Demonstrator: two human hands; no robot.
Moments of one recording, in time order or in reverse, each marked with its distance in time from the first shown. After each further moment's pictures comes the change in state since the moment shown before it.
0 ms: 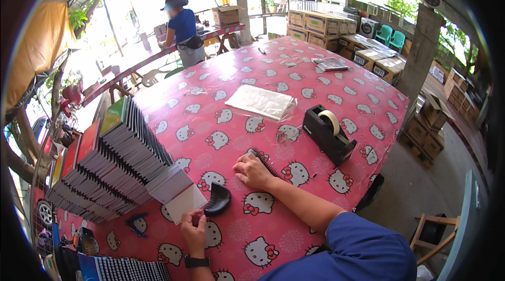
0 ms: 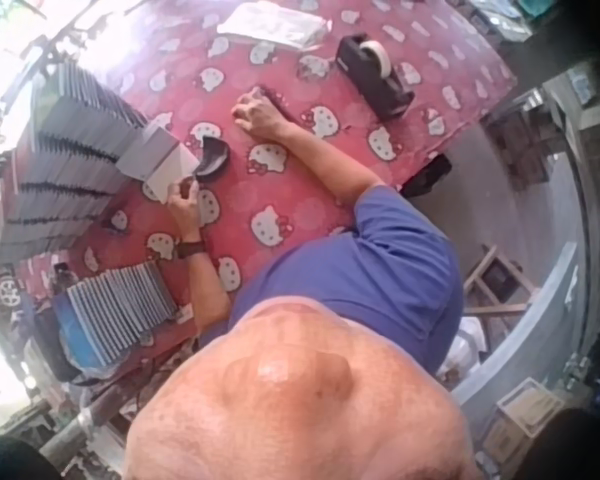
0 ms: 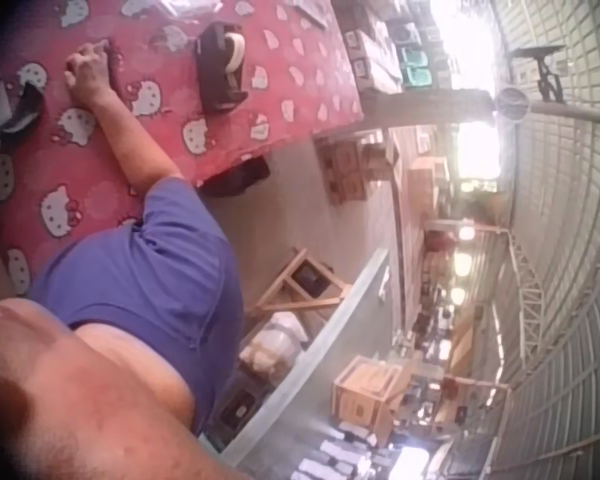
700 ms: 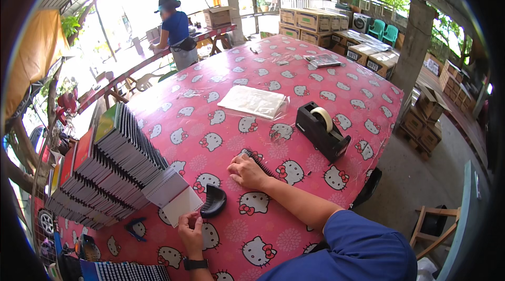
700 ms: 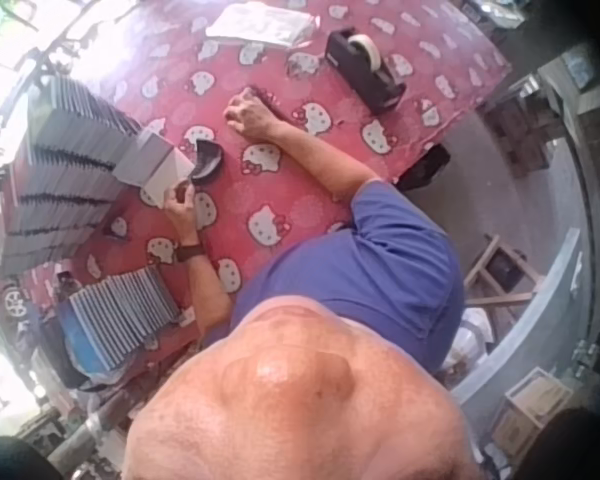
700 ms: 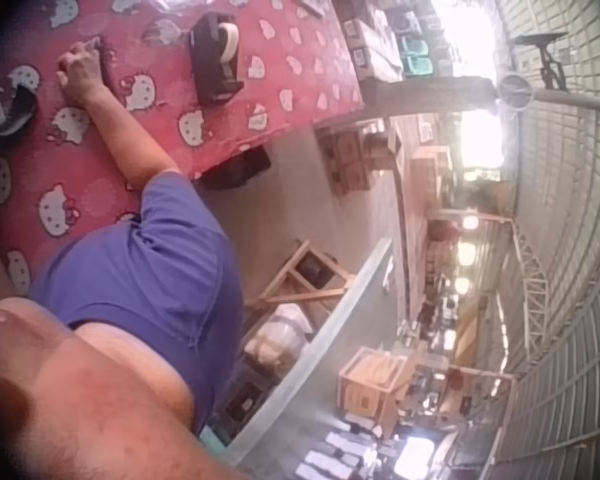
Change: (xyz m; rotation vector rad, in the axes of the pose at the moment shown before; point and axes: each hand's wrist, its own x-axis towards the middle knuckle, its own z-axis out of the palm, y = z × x) left_hand 0.000 0.001 -0.001 0.019 -0.015 -0.010; right_hand -0.001 0.001 0.001 -0.013 0.015 -0.015
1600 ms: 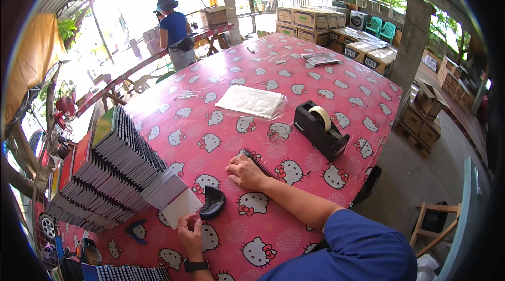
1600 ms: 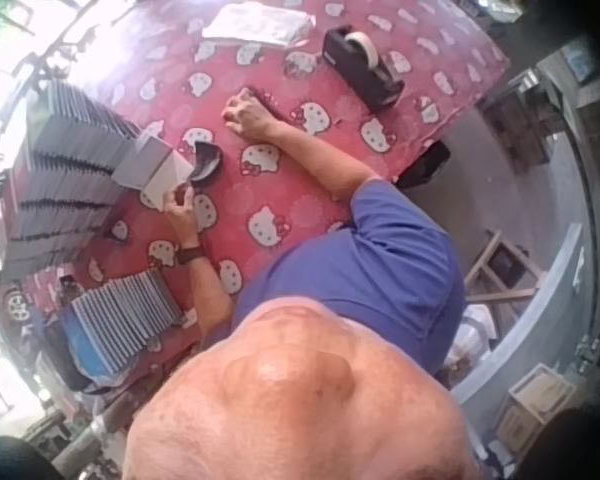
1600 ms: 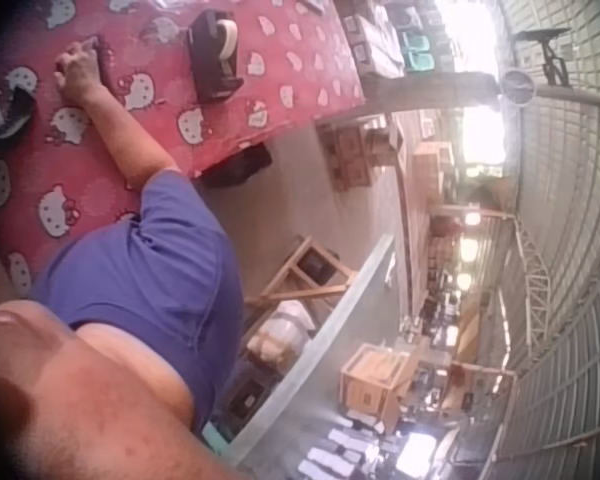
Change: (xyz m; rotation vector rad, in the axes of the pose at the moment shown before) left_hand 0.001 0.000 0.000 -0.011 0.010 0.029; right_hand 0.001 -0.003 -0.001 0.013 0.000 0.012
